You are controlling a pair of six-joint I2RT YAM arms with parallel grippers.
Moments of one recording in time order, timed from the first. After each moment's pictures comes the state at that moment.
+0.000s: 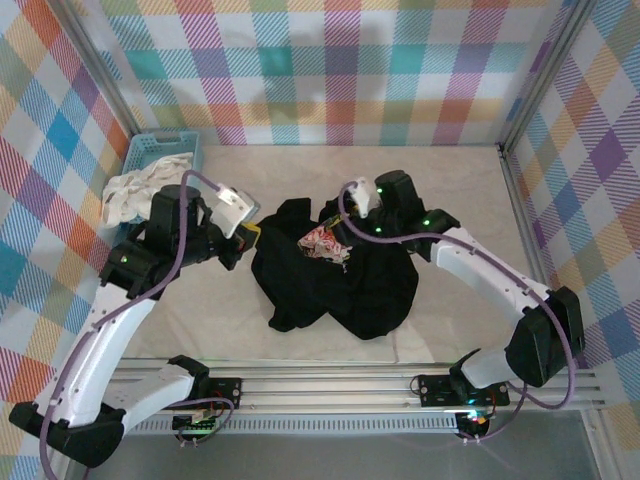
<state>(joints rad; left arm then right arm) -0.41 0.97 1.28 -0.90 0.26 0.23 0.56 1.42 1.17 -0.47 -0.18 0.00</state>
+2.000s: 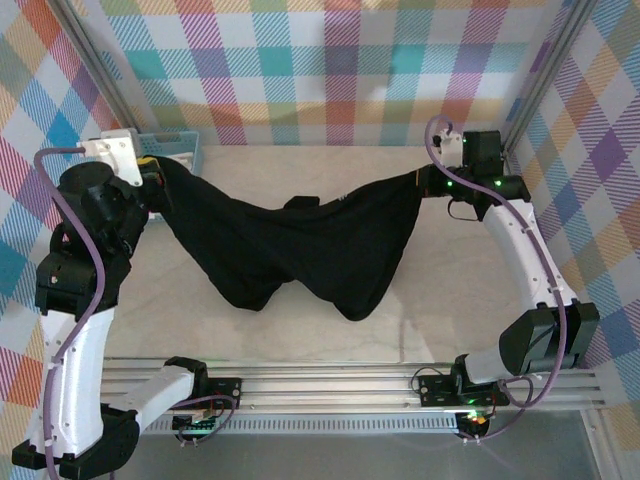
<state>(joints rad) -0.19 0.99 1.65 -0.87 -0.29 -0.08 0.12 1.43 1.44 -0.70 -0.31 0.07</state>
